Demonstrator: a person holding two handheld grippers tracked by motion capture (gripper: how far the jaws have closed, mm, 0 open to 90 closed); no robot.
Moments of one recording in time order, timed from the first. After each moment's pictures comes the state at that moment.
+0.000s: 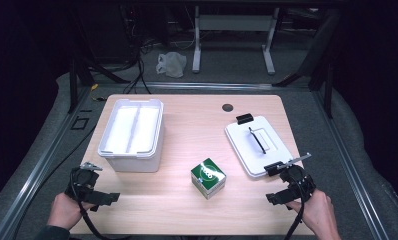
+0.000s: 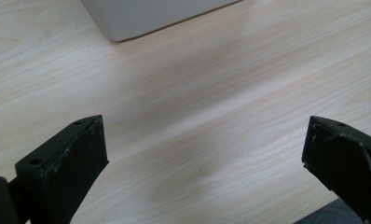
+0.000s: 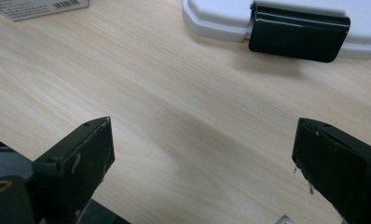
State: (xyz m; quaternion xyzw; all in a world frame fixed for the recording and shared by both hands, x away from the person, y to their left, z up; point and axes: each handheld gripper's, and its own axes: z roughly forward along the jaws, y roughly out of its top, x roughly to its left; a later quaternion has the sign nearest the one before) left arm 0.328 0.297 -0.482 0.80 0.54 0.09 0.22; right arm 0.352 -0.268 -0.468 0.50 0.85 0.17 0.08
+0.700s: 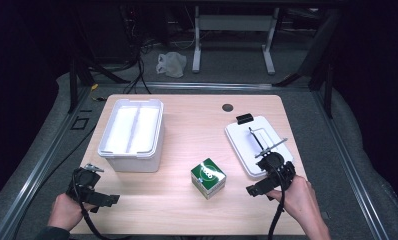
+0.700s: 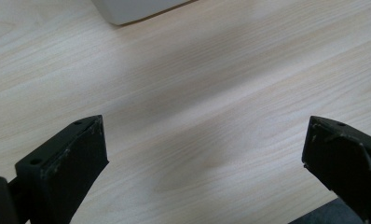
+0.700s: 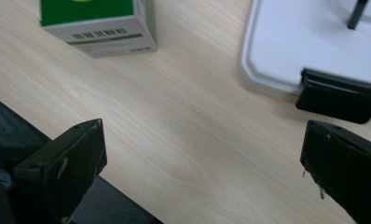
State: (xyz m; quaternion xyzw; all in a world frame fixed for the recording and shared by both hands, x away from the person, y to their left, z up) left arm 0.329 0.295 -0.487 0.81 0.54 0.09 0.20; right arm 0.366 -0.204 -0.426 0.46 0.87 0.17 0.05
